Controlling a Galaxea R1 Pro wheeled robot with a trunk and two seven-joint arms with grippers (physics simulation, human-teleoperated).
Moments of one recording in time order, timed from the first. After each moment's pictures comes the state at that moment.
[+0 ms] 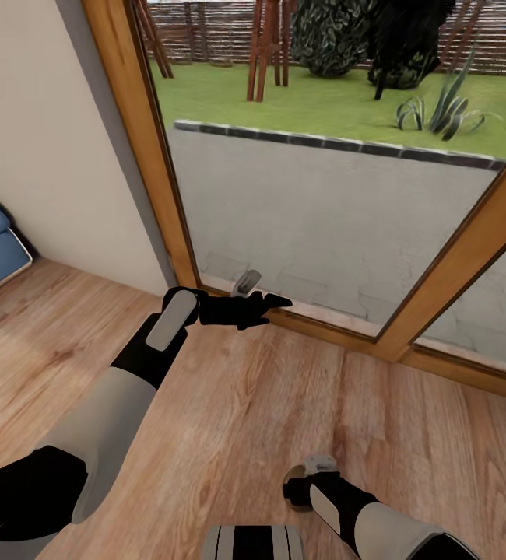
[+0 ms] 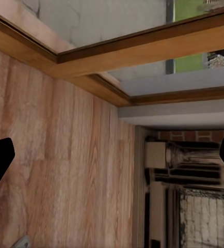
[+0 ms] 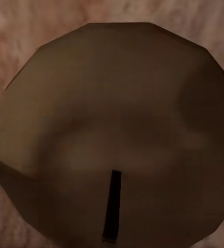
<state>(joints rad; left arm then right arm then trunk) -1.06 -0.10 -0.31 -0.96 1.16 1.02 0.00 -0.70 0.13 0.46 -0.12 -0.47 0.25 -0.09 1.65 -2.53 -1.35</state>
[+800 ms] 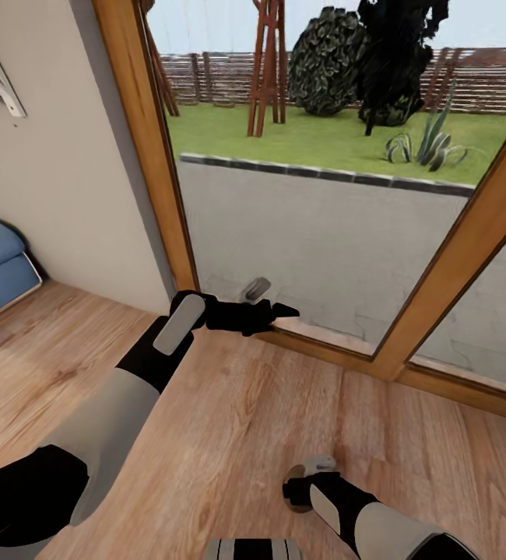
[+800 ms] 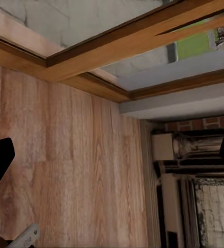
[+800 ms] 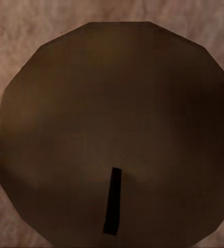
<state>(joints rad) -1.06 -0.10 -0.39 -0.95 1.16 1.01 0.01 -0.70 0.13 0.46 -0.12 -0.47 0.25 -0.08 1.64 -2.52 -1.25</state>
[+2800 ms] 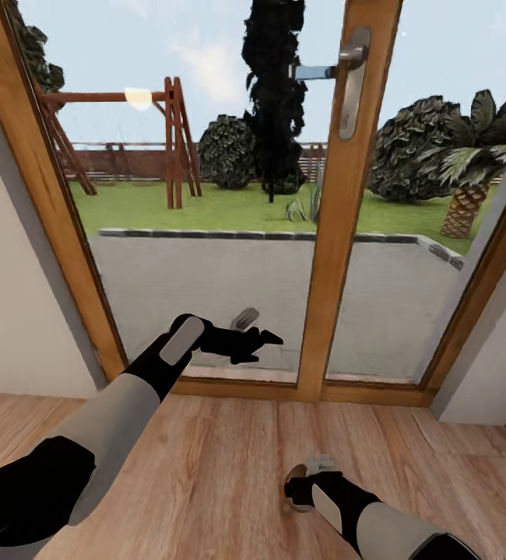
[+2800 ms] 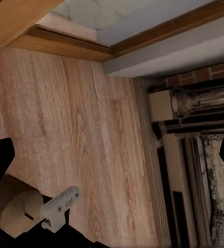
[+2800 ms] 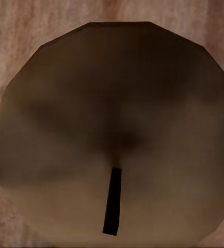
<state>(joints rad) -1.06 -0.10 -0.39 -0.68 1.15 0.99 0.01 -0.70 0.13 0.45 -0.12 -0.48 0.25 -0.09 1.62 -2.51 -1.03</state>
